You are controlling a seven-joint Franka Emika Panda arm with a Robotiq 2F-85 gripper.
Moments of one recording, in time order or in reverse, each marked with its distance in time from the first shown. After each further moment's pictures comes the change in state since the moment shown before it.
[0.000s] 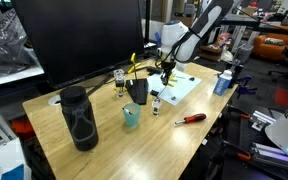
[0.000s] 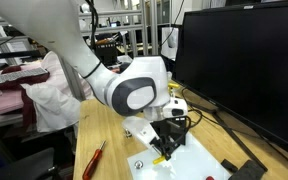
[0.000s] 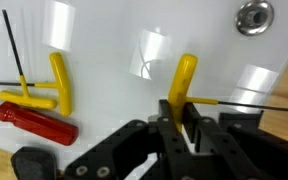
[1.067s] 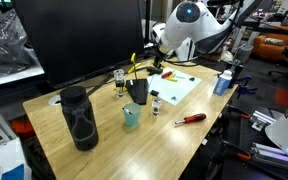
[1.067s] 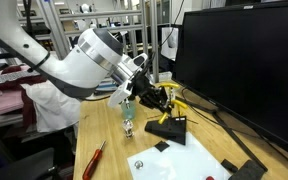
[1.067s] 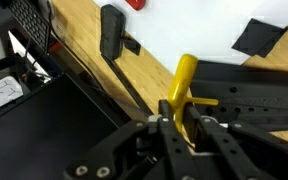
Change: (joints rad) arm 0.338 -0.253 -0.183 -0.087 -1.102 -0.009 0.809
